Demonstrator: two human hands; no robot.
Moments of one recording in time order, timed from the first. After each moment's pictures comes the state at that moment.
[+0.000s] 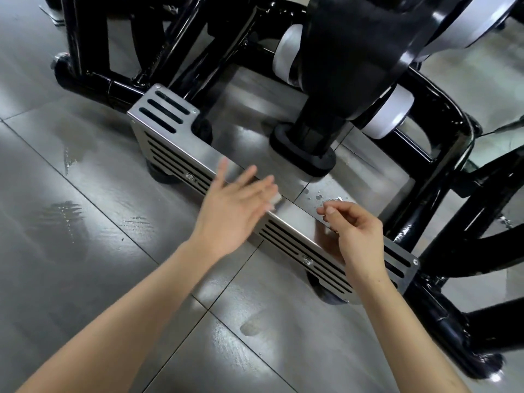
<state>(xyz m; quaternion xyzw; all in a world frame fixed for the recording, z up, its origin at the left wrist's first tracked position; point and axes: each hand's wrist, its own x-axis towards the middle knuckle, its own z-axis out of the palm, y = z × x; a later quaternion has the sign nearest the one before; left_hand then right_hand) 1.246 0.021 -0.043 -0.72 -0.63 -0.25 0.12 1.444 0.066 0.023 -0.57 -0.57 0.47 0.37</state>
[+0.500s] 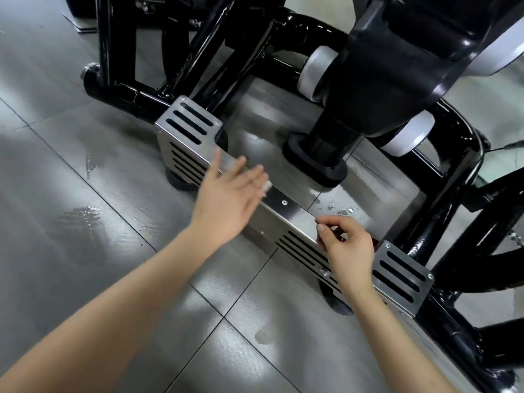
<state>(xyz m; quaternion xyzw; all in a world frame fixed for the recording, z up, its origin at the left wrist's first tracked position) 1.199 0.023 -0.035 -0.67 -0.69 -0.22 0.16 1.417 0.053 0.004 -0.60 -0.67 0.33 0.30</state>
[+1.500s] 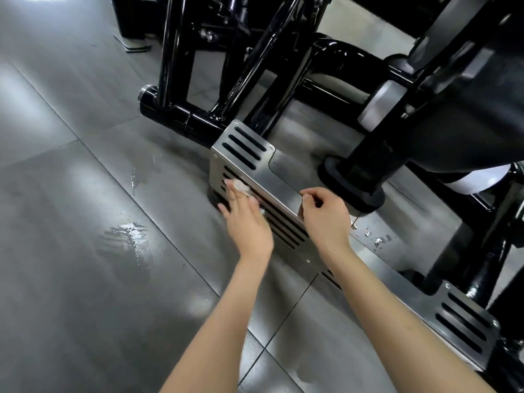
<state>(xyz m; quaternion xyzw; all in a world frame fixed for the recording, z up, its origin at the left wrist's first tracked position) 1.191 0.038 -0.081 -0.24 -0.80 -0.54 -0.11 1.266 0.079 0.003 -0.60 -0.71 0.29 0.22</state>
